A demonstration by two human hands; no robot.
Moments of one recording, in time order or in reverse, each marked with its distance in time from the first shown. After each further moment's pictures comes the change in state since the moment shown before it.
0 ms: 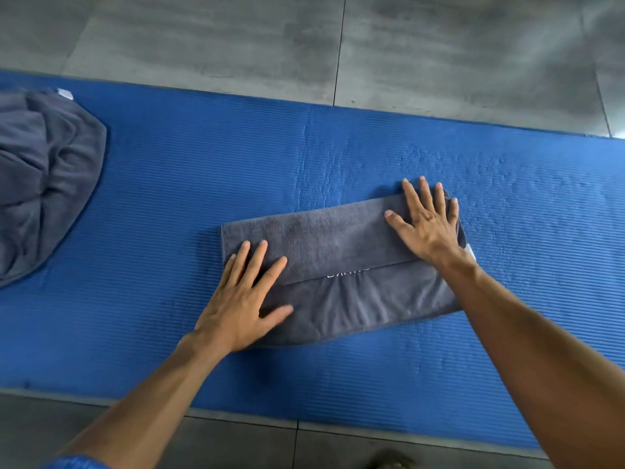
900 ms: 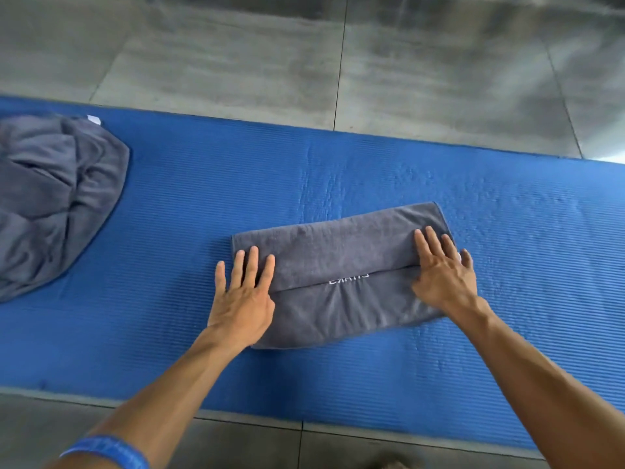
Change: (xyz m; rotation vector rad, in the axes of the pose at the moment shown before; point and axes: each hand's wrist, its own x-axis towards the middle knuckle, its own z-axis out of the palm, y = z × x) left_hand -0.001 0.012 -0.011 0.190 -0.019 -0.250; right_hand -0.076 0.008 -0.014 -0.312 -0.085 0.075
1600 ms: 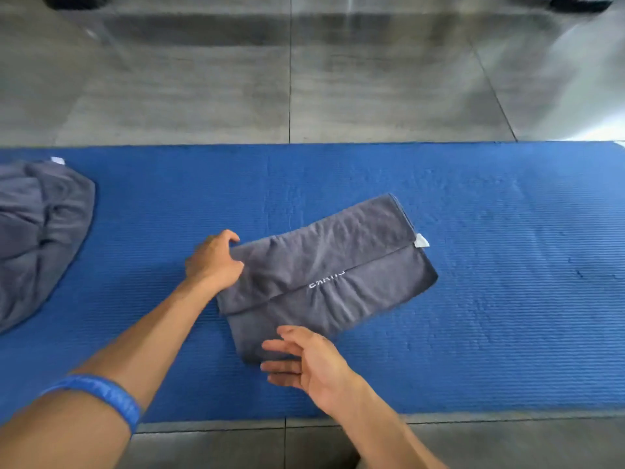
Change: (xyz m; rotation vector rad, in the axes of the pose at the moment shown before) left_hand 0.060 0.004 -0.070 -0.460 -0.012 -0.237; right_hand -0.141 -0.128 0.015 2.004 -0.789 0.358
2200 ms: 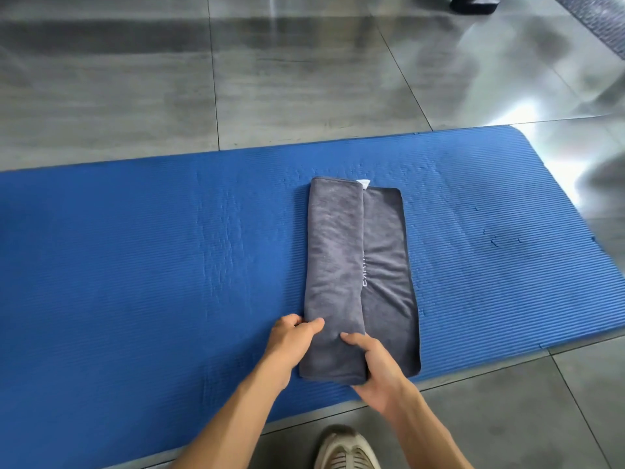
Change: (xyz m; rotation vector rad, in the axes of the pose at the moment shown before) left_hand -0.133 0.125 0.123 -0.744 -0.555 -0.249; right_hand -0.053 -0.006 -0.142 0.295 0.144 -0.186
